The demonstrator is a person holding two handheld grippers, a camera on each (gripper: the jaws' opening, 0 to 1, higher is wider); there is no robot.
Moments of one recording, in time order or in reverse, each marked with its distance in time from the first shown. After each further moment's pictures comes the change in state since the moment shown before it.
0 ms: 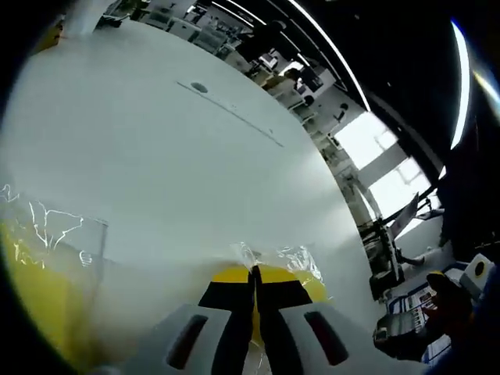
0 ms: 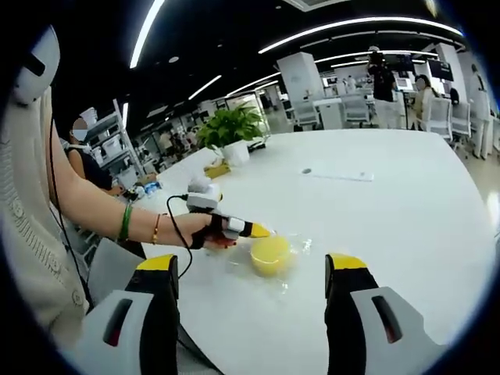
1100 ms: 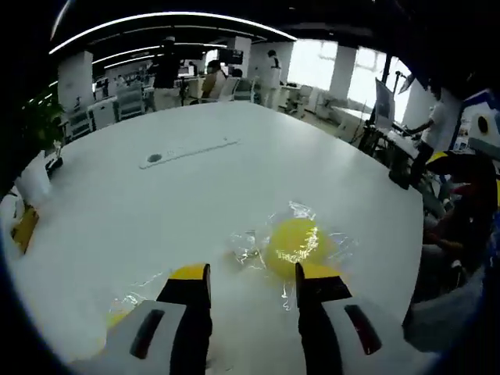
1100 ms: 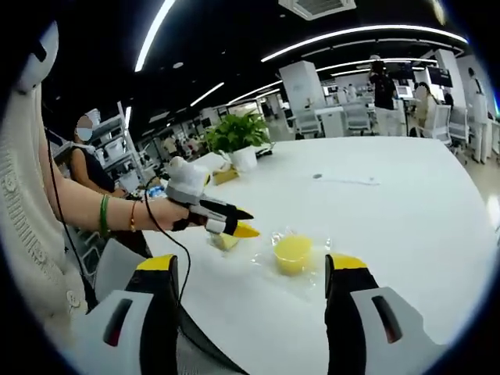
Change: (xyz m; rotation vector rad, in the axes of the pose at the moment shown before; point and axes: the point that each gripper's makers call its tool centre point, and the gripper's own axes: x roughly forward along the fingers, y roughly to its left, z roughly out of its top) left arm -0.098 -0.023 0.008 0.774 0.046 0.056; right arm -0.001 0.058 -0.020 -0.030 -0.033 -0.011
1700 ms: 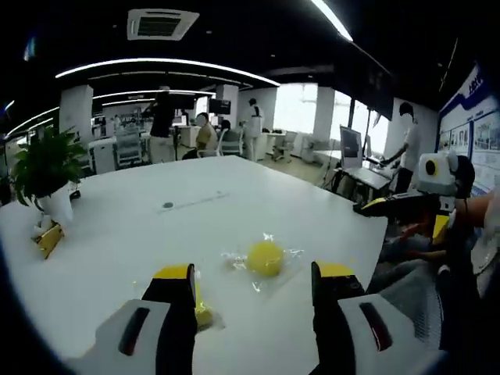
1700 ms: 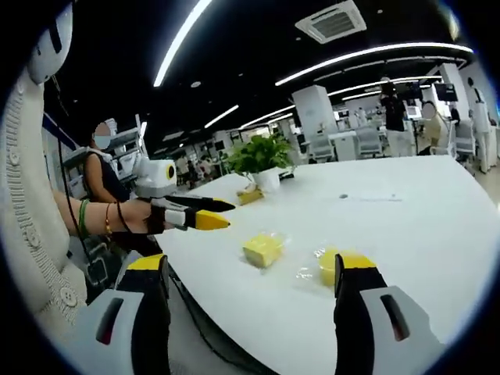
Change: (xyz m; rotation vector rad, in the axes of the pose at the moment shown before) left arm -0.161 -0.009 0.015 -0.046 -0.312 -0.056; right arm -0.005 0.082 0.012 0.011 -0.230 0.085
